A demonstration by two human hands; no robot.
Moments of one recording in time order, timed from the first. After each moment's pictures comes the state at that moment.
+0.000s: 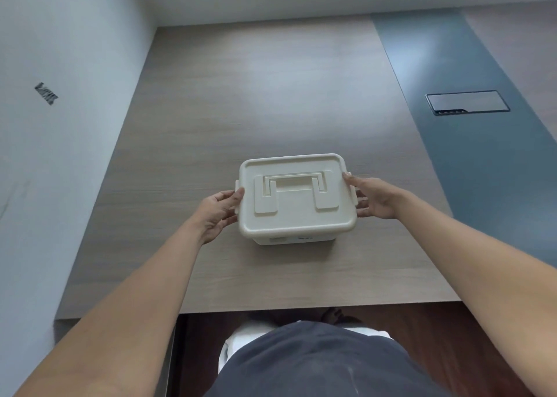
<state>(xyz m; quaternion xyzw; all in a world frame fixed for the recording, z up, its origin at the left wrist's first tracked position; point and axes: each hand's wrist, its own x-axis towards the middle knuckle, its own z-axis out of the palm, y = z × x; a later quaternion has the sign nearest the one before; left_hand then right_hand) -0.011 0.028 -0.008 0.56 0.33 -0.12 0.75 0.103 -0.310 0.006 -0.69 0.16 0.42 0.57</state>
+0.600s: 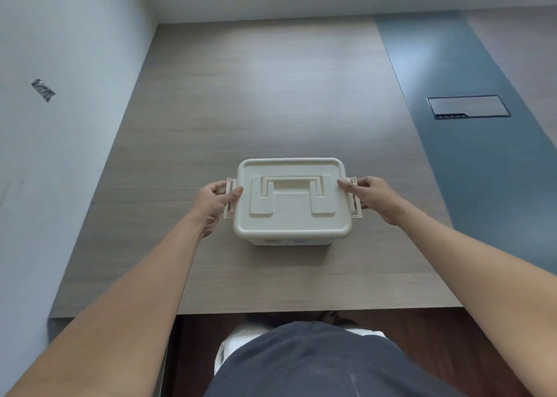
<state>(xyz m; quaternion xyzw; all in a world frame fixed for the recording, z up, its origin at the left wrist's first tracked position) 0.007 0.027 -0.007 0.62 0.33 -0.04 0.71 0.105 -0.314 -0.001 -0.80 0.07 0.29 0.53</state>
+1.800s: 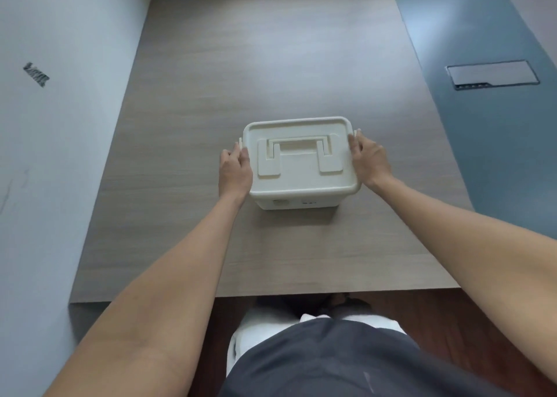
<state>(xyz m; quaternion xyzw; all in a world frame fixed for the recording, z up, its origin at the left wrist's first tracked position) 0.039 -0.004 -0.012 0.86 0.29 0.06 0.41 0.122 -0.262 -0.007 -0.94 0.00 0.07 0.35</state>
